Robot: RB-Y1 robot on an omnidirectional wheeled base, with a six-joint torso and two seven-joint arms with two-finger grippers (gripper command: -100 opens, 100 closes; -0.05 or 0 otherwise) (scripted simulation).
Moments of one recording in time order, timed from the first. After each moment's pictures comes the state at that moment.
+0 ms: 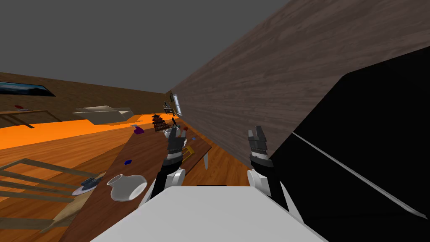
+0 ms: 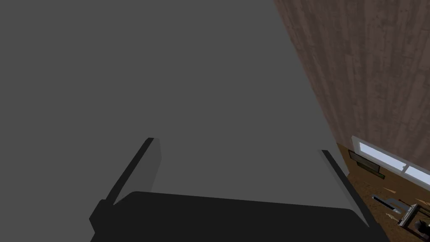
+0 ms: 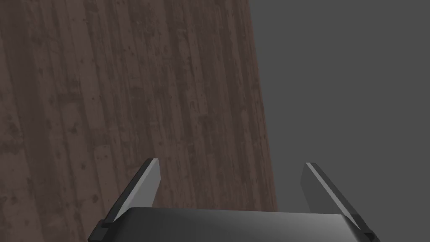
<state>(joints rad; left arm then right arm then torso) 0.45 -0.05 -0.07 -2.22 0.00 -0.58 -0.05 0.48 0.03 -0.03 -2.39 0.06 -0.42 0.11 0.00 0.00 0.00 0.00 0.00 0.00</state>
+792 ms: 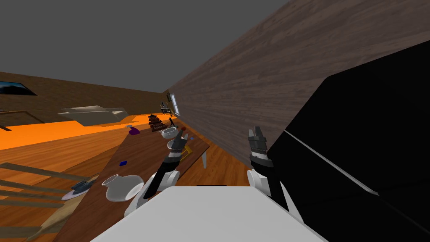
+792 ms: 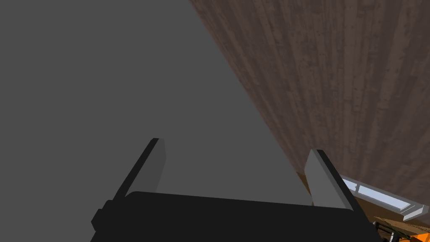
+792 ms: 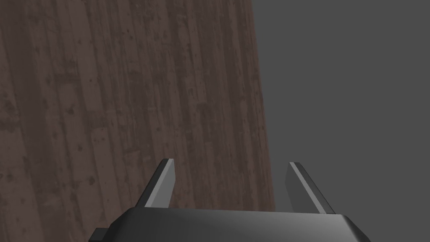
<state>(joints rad) 0.41 0.17 -0.04 -2.12 0.06 -0.47 0.00 0.48 0.03 -0.03 -2.39 0.06 -0.42 0.11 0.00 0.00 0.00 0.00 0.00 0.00</state>
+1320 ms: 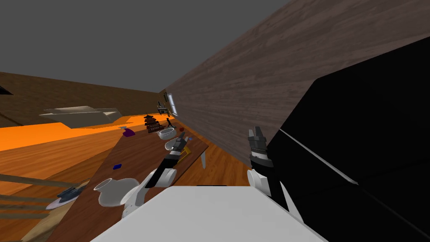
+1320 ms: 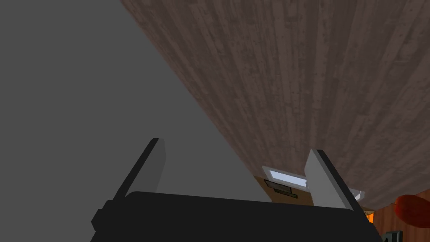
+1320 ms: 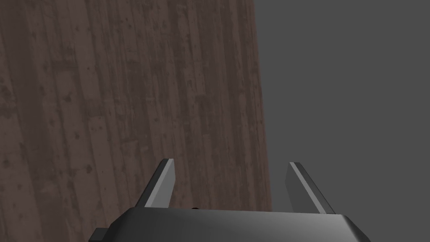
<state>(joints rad) 0.36 0.28 0.00 -2.00 0.13 -0.33 0.05 0.48 0.03 -0.03 -2.39 0.06 -0.42 0.11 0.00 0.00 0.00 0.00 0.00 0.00</state>
